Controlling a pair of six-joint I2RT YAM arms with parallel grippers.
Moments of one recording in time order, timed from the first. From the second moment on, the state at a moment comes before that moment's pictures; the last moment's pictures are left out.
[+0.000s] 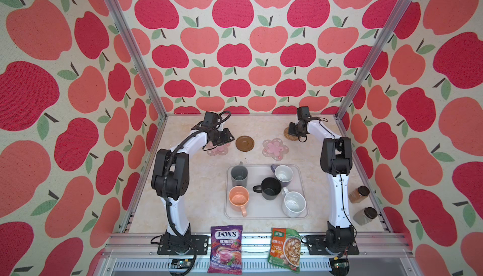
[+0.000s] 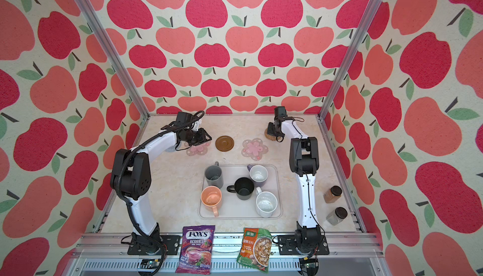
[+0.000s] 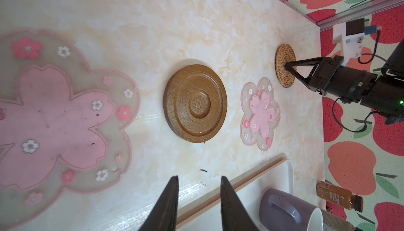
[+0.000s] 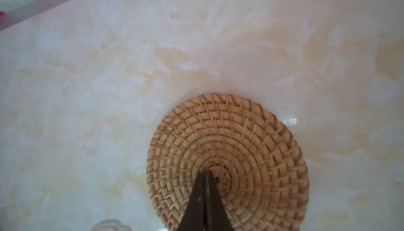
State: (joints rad) left arm -0.25 1.93 1.48 -0.48 0.46 -0.45; right arm 0.18 2.39 1.96 -0.62 -0.07 0.32
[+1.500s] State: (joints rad) left arm -0.37 1.90 1.54 -0.56 0.42 -0.40; right arm 0.16 1.91 1.39 -0.54 -0.09 0.32
